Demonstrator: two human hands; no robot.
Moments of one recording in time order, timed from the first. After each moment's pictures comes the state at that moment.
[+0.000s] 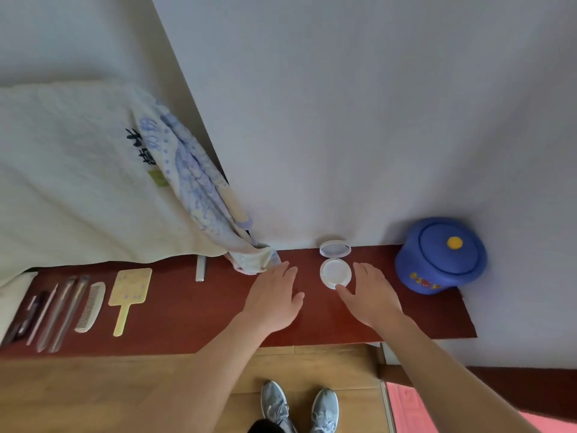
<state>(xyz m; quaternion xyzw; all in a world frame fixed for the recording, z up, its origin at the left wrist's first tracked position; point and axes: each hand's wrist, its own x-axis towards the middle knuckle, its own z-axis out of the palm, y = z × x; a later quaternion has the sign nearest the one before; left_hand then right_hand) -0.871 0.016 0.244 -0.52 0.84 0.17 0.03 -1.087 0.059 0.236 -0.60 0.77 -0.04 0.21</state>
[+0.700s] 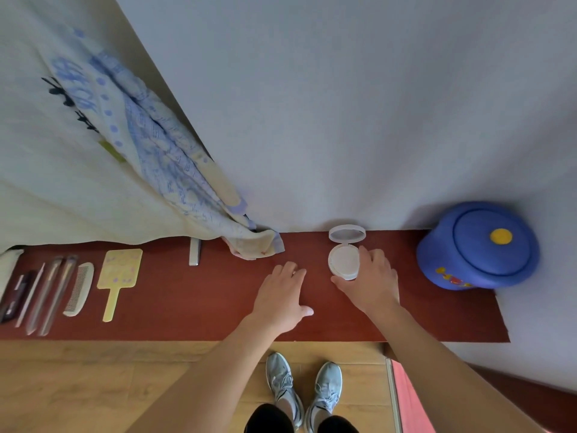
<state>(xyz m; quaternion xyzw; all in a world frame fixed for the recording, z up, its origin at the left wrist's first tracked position) -0.885 0.012 0.175 -0.53 0.82 0.19 0.08 -1.081 0.025 0.161 -0.56 0.81 -0.03 0.17</state>
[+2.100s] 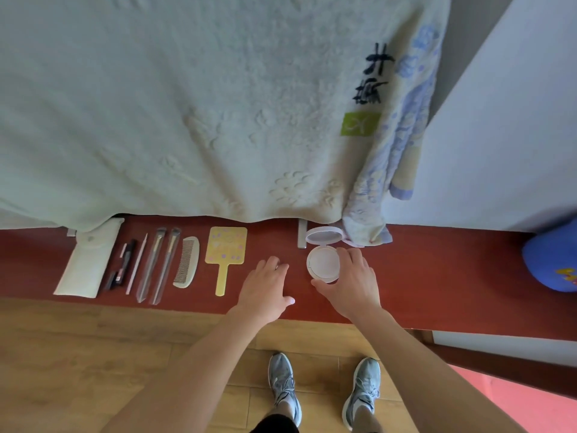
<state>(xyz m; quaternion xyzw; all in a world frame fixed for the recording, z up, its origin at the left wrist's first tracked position) -0.614 0.000 0.178 -0.58 0.79 0.20 0.07 -0.808 0.017 0.183 -0.63 0.75 -0.10 0.19</state>
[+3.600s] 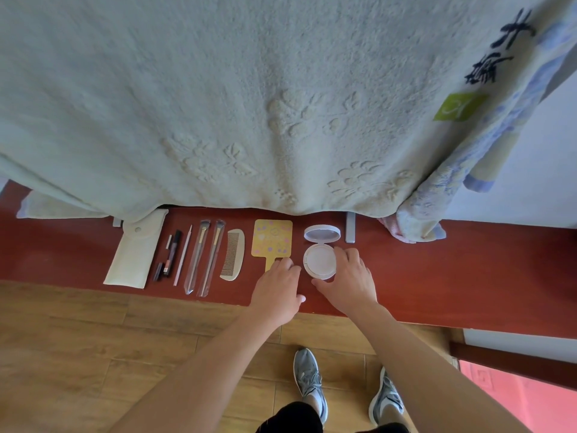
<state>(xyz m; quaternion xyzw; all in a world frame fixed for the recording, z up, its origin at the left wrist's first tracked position) -0.533 0.005 0.177 -0.58 0.79 0.21 0.04 -0.702 0.005 0.160 -0.64 0.73 -0.07 0.23</state>
